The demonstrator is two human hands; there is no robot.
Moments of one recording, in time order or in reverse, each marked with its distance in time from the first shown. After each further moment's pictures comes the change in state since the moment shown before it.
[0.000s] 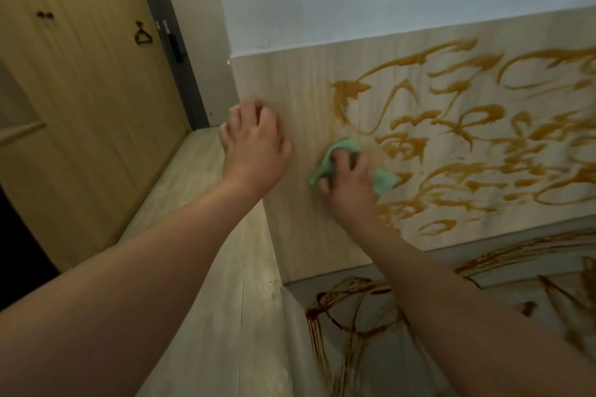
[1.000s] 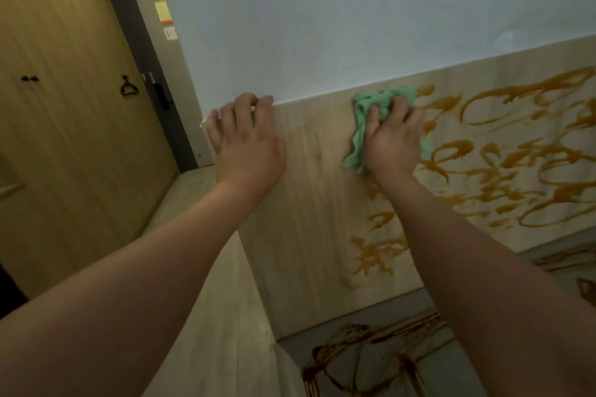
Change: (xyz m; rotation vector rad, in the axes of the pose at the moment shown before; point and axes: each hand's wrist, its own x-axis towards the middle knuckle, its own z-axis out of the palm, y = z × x) left_hand 0.069 0.042 -0.016 0.113 0.173 0.148; right_hand 0.153 0.036 -0.082 -0.079 0.511 0.208
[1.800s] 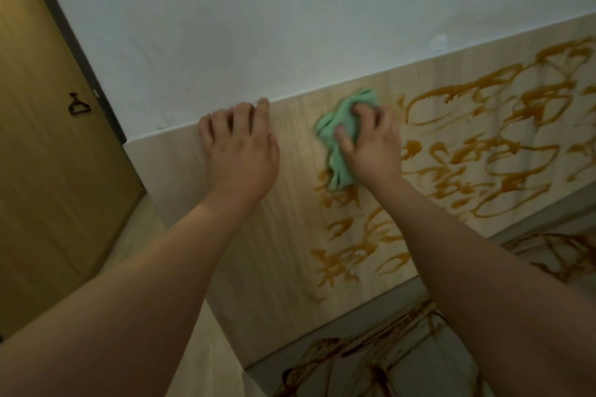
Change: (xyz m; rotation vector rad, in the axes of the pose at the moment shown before) left_hand 0.021 0.060 0.051 0.152 0.111 0.162; right_hand 0.028 0.076 -0.018 -0.029 -0.141 -0.237
